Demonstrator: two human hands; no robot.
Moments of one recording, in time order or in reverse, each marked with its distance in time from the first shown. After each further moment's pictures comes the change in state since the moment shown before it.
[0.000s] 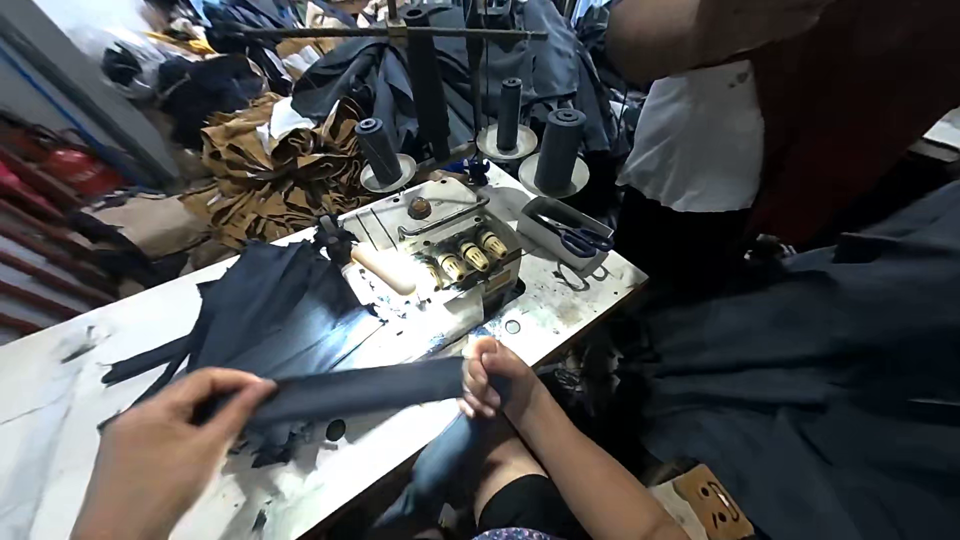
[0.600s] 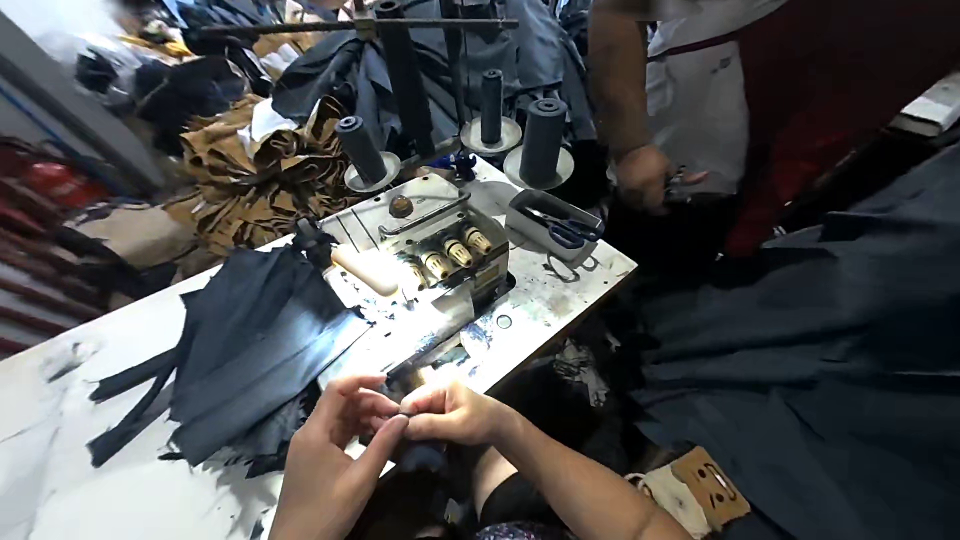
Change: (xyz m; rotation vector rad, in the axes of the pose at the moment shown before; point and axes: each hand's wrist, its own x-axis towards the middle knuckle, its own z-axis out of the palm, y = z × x) left_hand -0.029 0.085 0.088 -0.564 -0.068 0.010; right_hand 0.008 0.030 0.031 -0.543 0.009 0.031
